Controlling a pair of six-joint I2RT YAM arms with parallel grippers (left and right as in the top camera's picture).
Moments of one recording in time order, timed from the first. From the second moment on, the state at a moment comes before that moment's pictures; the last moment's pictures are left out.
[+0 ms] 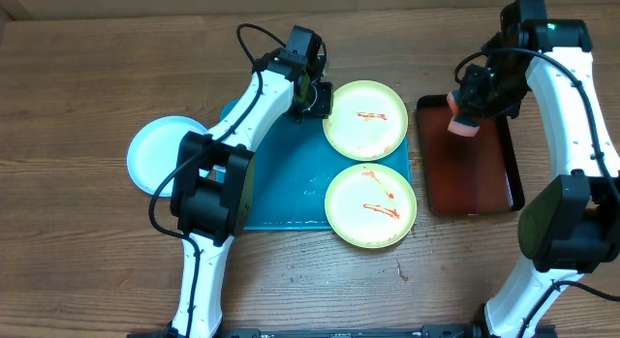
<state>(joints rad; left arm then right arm) -0.37 2.32 1.89 -0.78 0.23 -0.31 -0.05 1.99 1.89 -1.34 -0.20 0.25</state>
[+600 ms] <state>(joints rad) -0.36 2.32 1.85 -0.72 0.22 -0.28 -0.05 1.99 1.89 -1.35 -0.20 0.25</state>
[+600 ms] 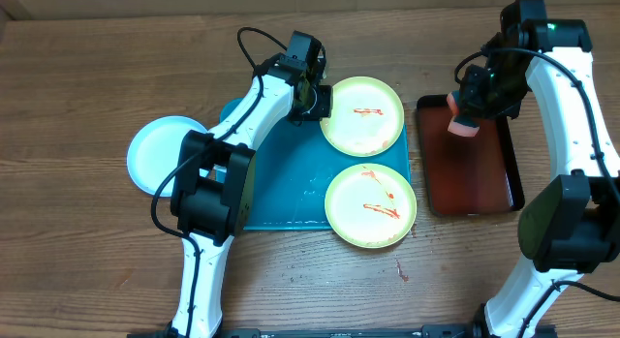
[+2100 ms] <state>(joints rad) -0.12 2.29 1.85 -1.15 0.22 -0.15 0.51 2.20 1.88 -0.92 -0.17 0.60</state>
